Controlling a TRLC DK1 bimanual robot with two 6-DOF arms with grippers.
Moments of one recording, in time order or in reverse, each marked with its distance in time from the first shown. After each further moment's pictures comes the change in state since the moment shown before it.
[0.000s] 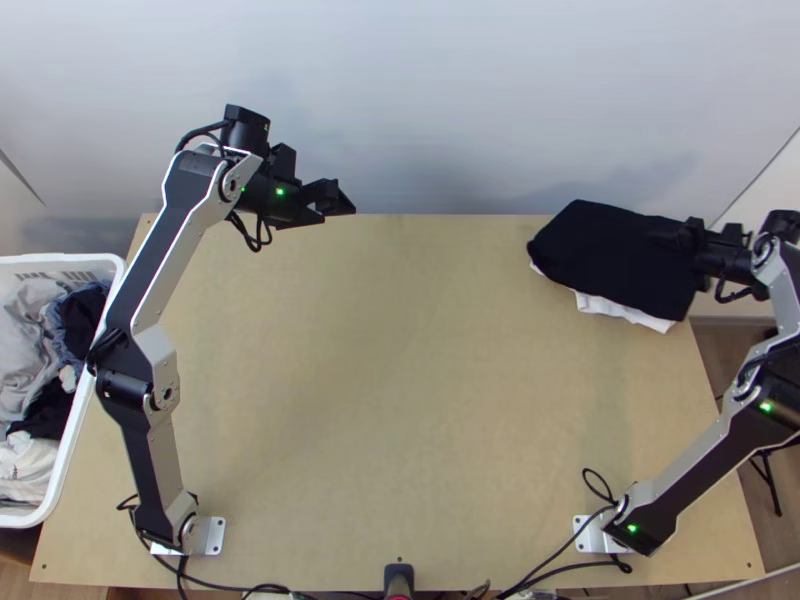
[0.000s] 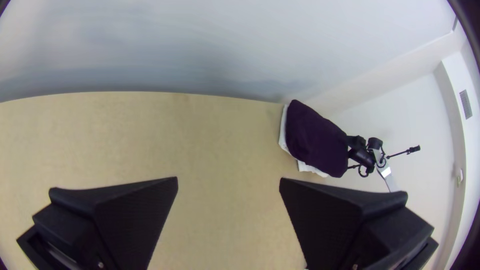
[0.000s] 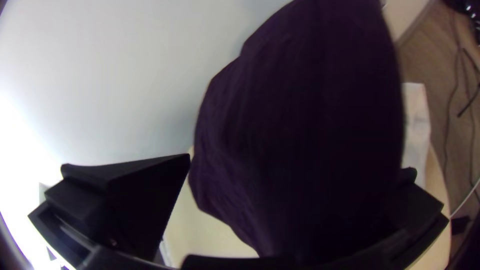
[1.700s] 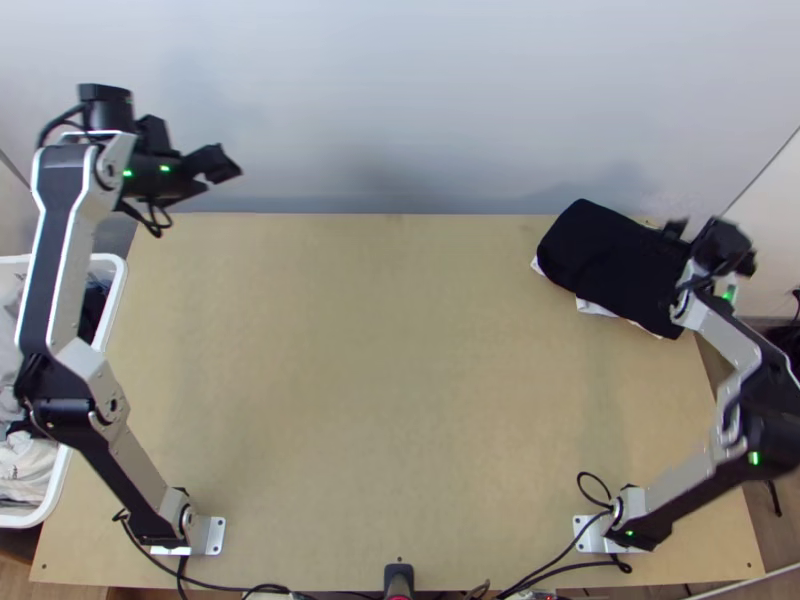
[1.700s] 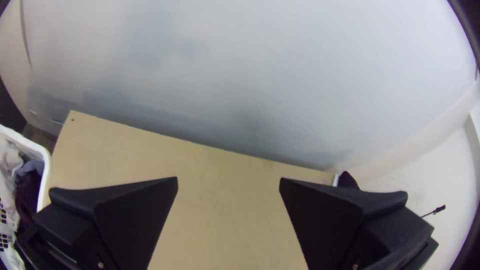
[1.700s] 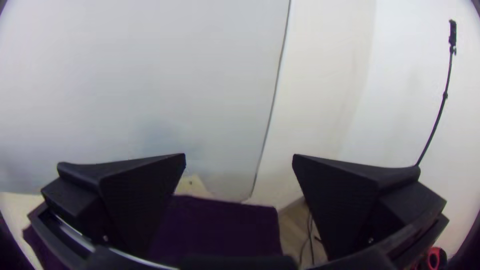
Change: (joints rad) left arm 0.308 -0.164 -0.051 -0.004 -0.169 0.052; right arm 0.238 -0.288 -0.622 1.188 1.143 -0.436
